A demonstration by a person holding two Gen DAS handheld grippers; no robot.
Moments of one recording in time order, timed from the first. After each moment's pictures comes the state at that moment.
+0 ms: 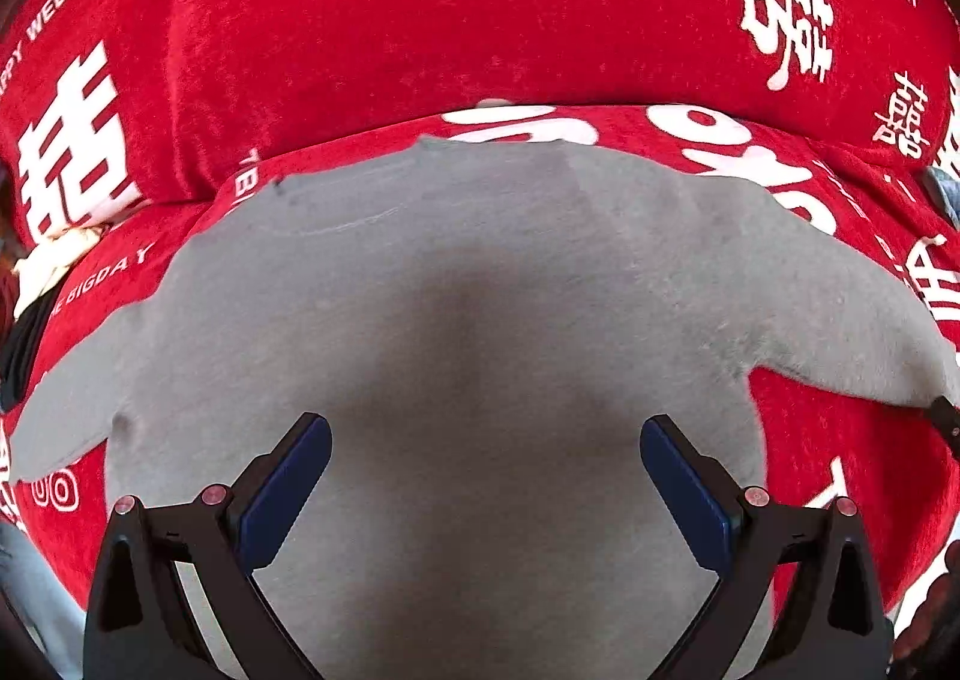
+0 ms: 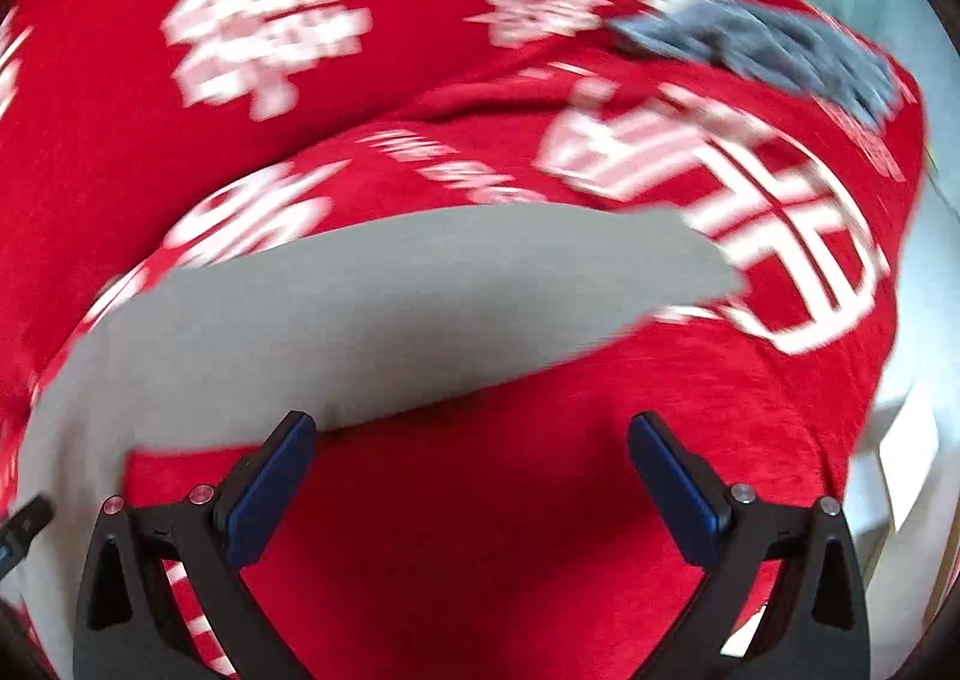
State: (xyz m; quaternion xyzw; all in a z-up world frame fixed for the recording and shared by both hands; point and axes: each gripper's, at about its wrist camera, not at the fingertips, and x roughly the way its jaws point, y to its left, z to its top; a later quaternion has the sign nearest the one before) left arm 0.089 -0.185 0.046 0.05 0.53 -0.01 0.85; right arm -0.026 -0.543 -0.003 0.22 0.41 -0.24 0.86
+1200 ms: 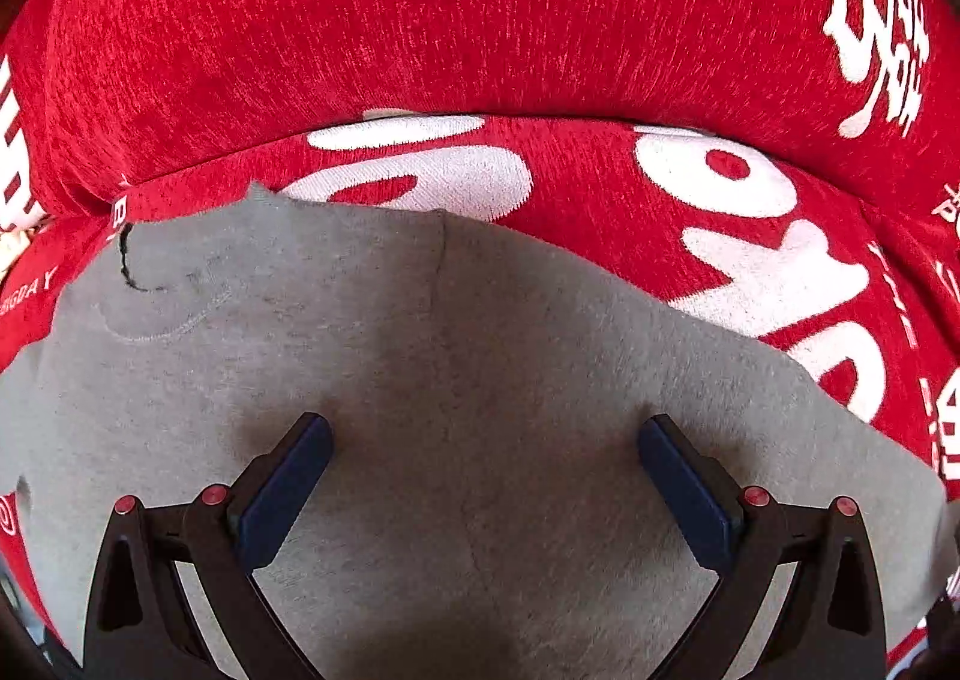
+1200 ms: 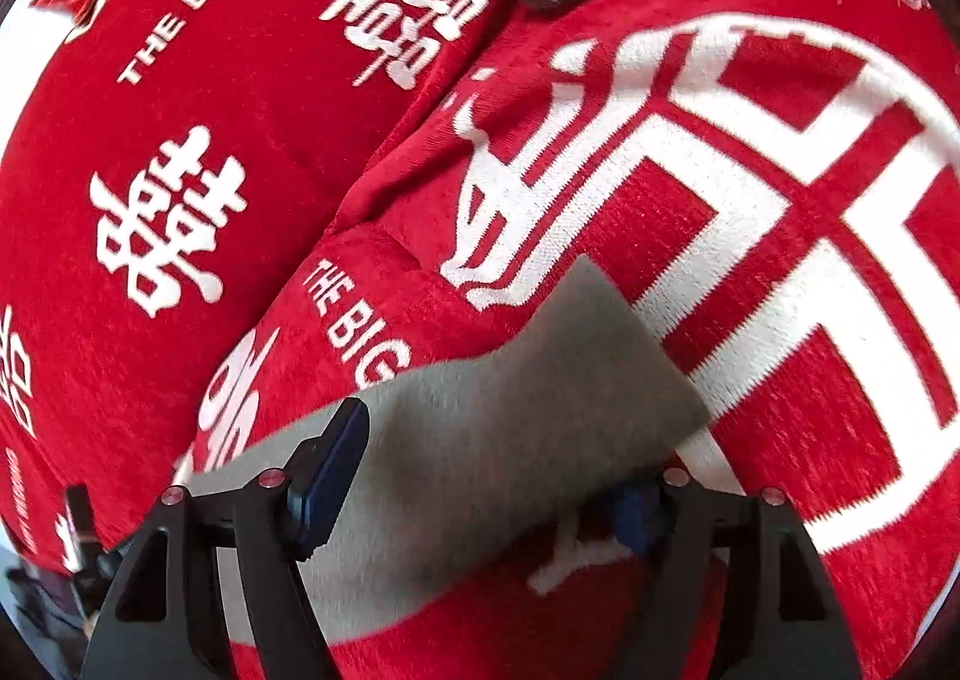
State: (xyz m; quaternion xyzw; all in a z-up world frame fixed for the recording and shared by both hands) left arm 0.216 -0.265 -0.005 0.00 0.57 0.02 0.82; right arm -0.004 -0.695 -0.043 0.41 0.32 -0.13 0.84
